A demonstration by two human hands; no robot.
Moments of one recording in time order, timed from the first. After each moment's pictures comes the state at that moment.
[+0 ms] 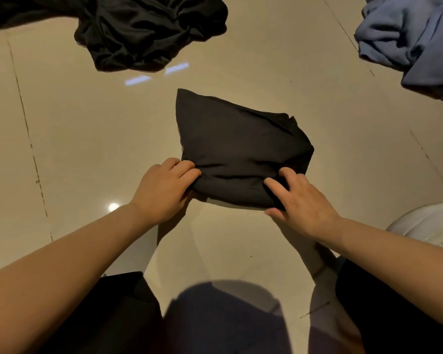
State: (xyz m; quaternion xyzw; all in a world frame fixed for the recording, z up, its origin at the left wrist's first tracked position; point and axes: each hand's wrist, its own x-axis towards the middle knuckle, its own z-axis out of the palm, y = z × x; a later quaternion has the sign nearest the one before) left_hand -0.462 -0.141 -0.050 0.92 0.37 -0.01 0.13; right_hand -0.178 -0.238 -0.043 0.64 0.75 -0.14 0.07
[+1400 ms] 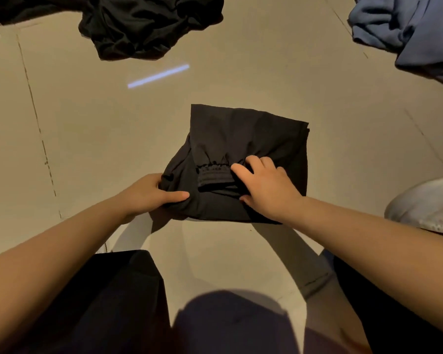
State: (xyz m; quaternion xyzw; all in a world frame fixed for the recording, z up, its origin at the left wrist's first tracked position) left_hand -0.485 -0.181 -0.021 0.51 0.59 -0.02 0.63; right_hand -0.243 -0.241 -0.027 0.63 0.75 -0.17 0.10
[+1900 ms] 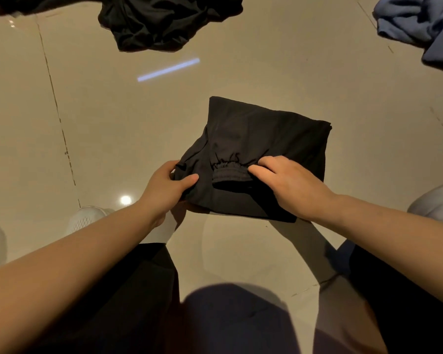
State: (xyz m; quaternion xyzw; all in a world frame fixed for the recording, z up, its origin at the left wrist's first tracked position) left_hand -0.480 -0.199 -0.034 0.37 0.65 0.22 0.62; right_hand -0.232 -0.245 -0.026 0.52 0.84 -0.14 0.01
